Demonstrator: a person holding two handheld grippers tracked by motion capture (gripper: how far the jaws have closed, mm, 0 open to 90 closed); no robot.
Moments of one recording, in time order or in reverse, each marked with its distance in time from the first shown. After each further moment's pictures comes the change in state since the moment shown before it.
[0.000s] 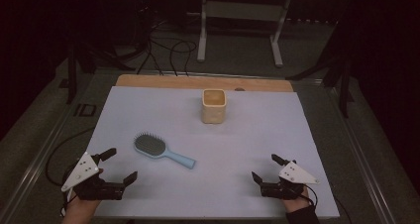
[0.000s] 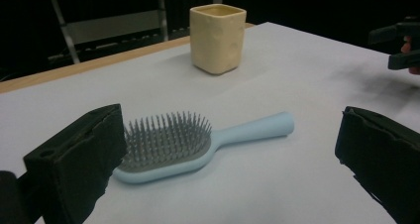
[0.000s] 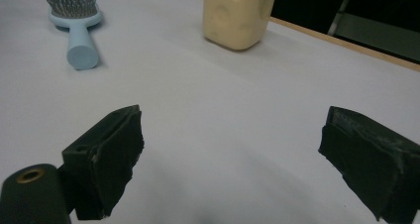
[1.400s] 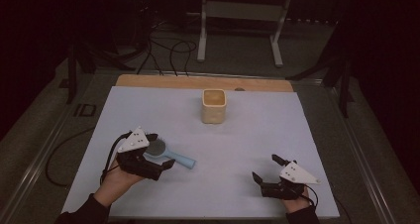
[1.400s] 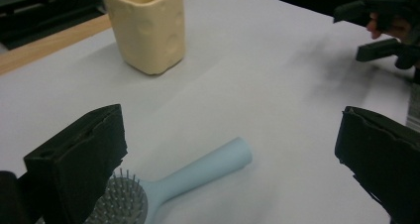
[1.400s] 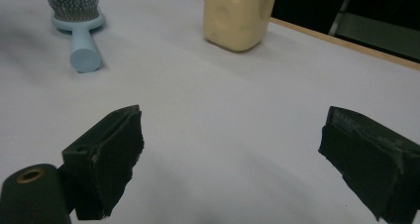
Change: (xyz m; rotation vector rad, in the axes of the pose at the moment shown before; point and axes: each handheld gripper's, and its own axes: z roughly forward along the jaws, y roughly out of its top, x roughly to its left) left arm -0.026 0.058 0.092 0.214 -0.190 0.049; right arm 0.000 0.000 -0.002 -0.001 0.007 0.004
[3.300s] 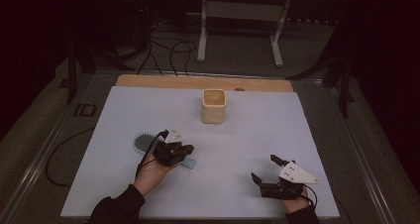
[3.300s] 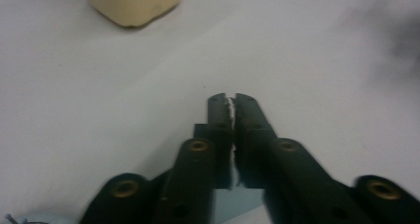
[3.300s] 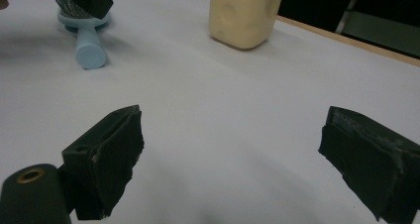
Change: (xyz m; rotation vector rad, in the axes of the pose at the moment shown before) left arm -0.003 -0.007 0.100 0.189 0.030 -0.053; right arm 0.001 -0.001 0.002 0.005 0.020 -0.006
